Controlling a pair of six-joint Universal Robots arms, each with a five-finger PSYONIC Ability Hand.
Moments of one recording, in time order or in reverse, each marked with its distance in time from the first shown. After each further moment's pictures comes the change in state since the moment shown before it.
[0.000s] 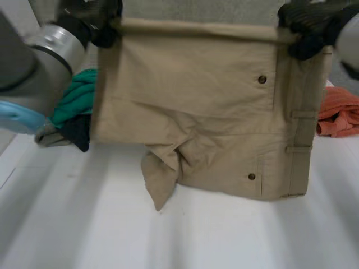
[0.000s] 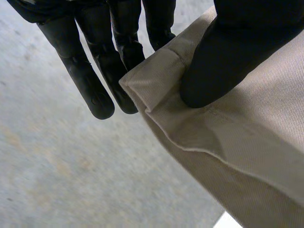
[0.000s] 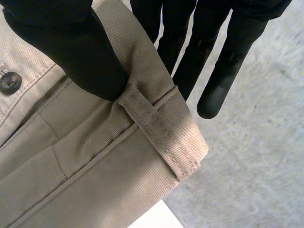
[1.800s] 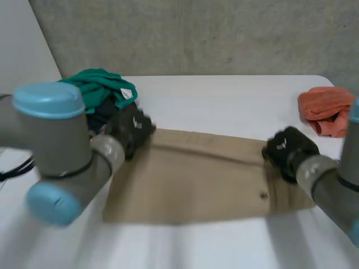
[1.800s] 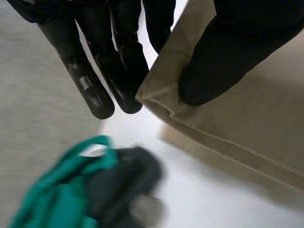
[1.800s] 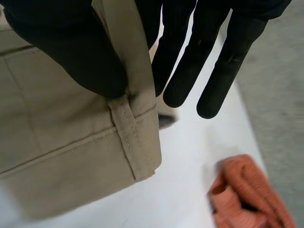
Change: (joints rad) left arm -0.142 -0.050 -0.393 -0.073 -0.123 0.472; right arm 0.040 -0.067 0.835 -0.379 0.130 -0.398; left_hand 0.000 0.001 0.000 0.000 0.016; right_hand 0.008 0.000 0.007 0.002 0.012
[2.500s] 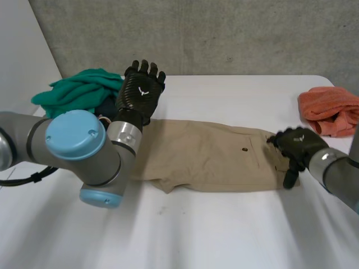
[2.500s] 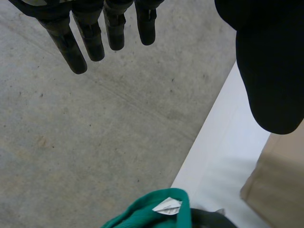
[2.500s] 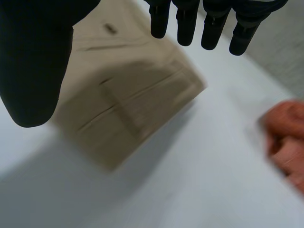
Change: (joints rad) left arm -0.056 -0.068 -0.079 0.578 -0.091 -0.141; right arm -0.187 0.105 -0.017 0.013 -0.155 0.378; left_hand -0.954 -0.995 -0.983 -0.999 -0.964; right_hand -0.884 -0.966 -0.980 -0.986 -0.956
